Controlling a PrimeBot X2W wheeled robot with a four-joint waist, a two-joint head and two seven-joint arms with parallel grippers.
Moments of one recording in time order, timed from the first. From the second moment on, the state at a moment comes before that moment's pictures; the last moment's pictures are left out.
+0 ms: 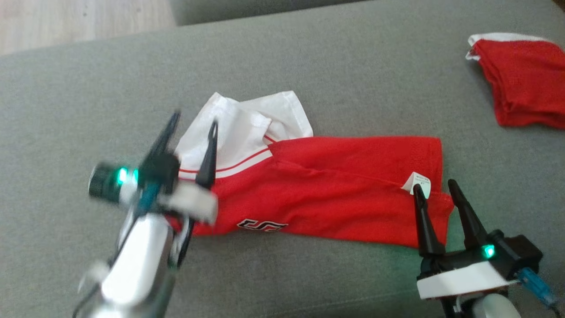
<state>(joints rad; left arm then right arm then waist) -0.32 0.11 -0.34 0.30 -0.04 0.07 -0.24 0.07 -0.06 0.12 0.08 0.20 0.12 -0.25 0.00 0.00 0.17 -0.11</state>
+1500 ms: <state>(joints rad) -0.77 0.06 -0.47 0.99 -0.01 0.04 -0.25 -0.01 -0.09 0.14 0.07 0.21 0.12 -0.25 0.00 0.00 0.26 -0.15</state>
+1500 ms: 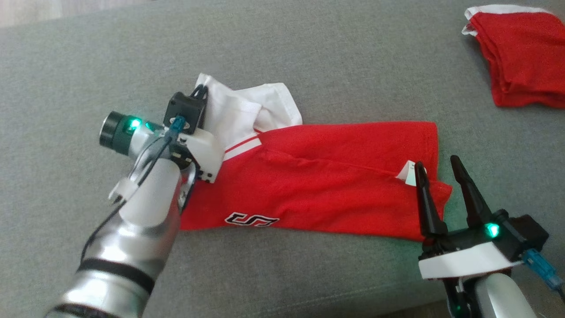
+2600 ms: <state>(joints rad) -0.09 0.29 -0.58 0.13 0.02 0.04 -0.16 0.04 -0.08 0.11 0.08 0.21 0.12 -0.25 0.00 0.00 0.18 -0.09</state>
